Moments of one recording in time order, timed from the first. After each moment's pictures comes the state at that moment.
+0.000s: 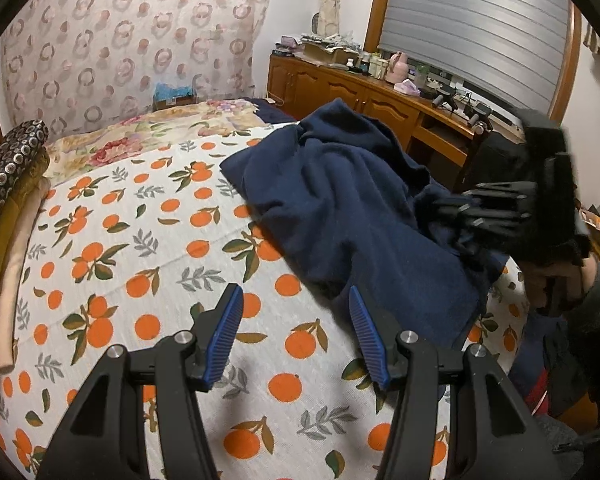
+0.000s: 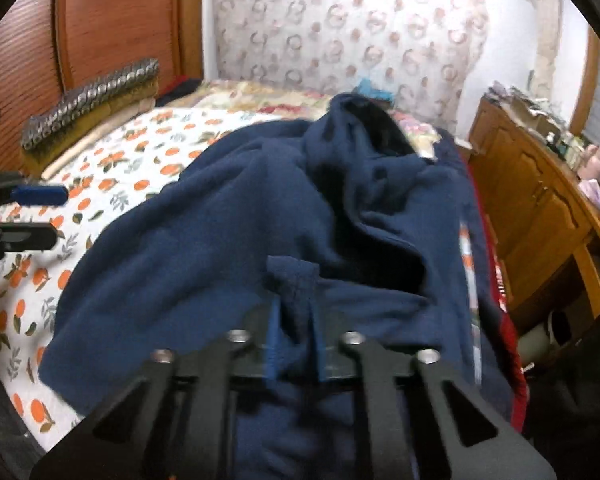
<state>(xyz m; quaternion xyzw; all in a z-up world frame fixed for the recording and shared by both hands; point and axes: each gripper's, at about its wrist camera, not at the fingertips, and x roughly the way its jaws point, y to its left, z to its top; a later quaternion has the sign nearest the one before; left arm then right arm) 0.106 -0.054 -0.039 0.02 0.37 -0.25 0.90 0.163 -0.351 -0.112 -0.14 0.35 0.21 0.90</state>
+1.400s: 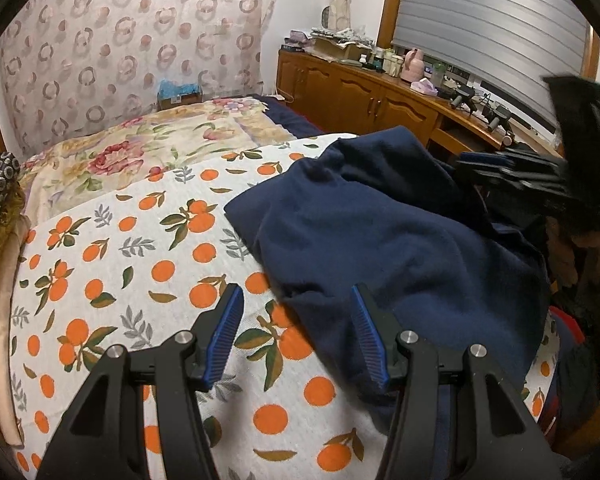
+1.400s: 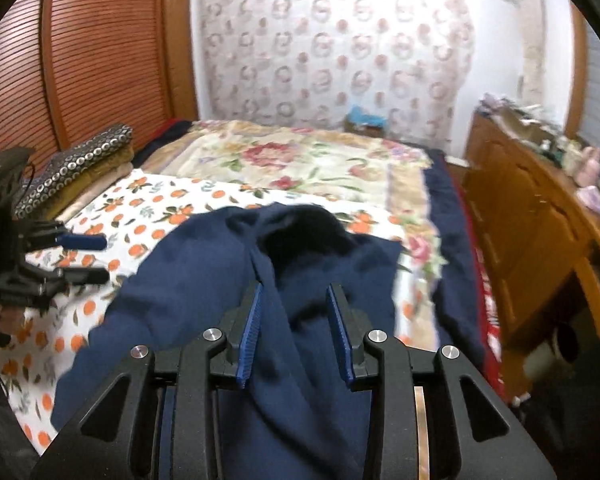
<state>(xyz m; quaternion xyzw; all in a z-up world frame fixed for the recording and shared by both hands) 0.192 -0.078 -0.037 0.03 0.38 -0.23 0.89 0.232 -0.386 -0.061 -0.10 0.32 0.24 0.91</state>
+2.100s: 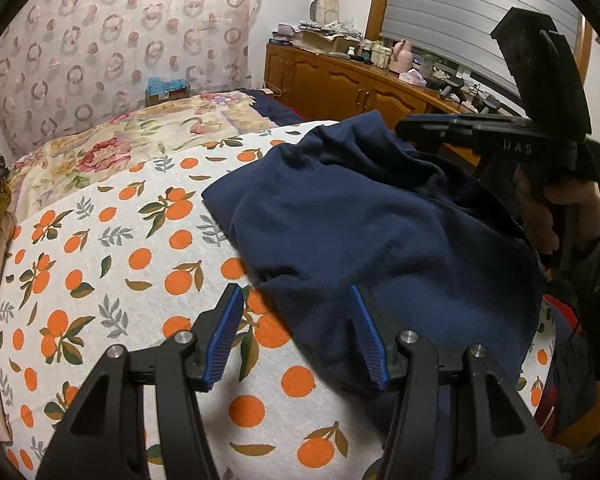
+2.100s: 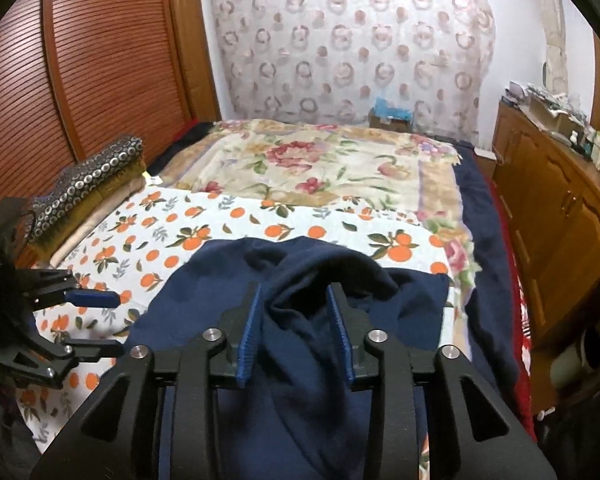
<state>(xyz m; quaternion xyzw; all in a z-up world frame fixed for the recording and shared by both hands) 0.181 -0.089 -0.042 0.03 0.39 -0.25 0.89 0.266 -0.365 -0.056 -0.08 0.33 0.28 0.90</state>
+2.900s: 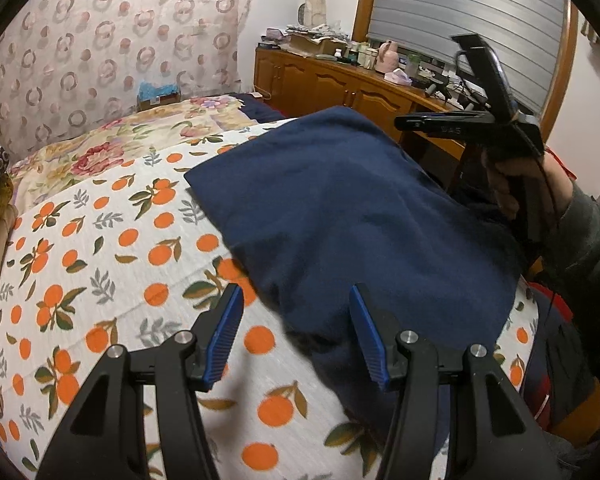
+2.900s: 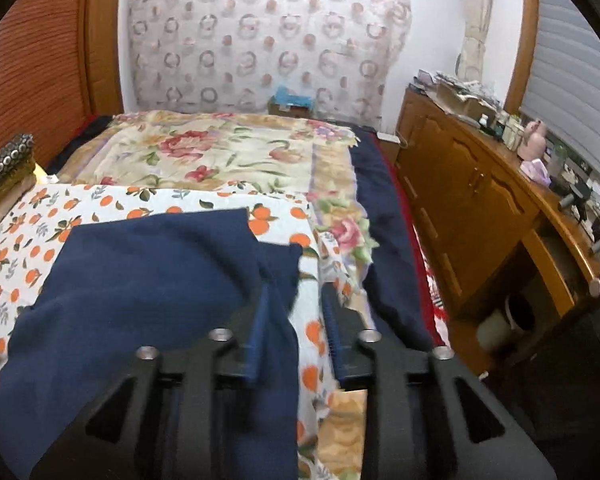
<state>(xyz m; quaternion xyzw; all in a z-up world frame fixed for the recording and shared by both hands) 0.144 -0.097 -0.039 0.04 0.38 -0.26 0.89 0.282 -0.421 -0.069 -0.11 0.34 0.09 0.93</state>
